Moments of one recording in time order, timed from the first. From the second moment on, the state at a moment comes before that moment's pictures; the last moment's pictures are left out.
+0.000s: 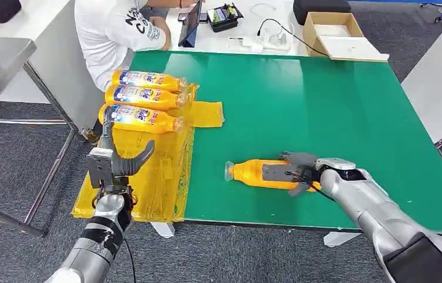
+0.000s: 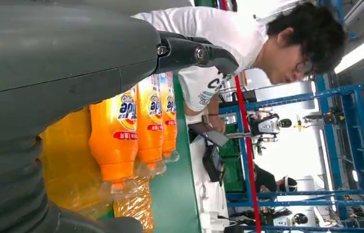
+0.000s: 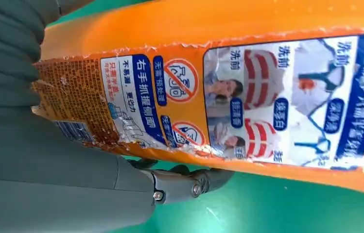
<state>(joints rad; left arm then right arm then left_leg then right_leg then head) -0.39 -0.18 -0.09 -0.92 -0.22 0.31 -0.67 -0.85 -0.23 0.97 -0.58 0.66 0.40 -0.13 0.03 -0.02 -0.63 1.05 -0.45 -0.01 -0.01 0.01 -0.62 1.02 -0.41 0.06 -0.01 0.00</state>
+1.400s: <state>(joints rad) -0.34 -0.20 -0.06 -0.98 -0.26 0.28 -0.66 -0.53 -0.18 0.69 -0.93 0.75 -0.25 -0.05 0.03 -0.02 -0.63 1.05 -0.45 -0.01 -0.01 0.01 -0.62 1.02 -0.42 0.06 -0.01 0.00</state>
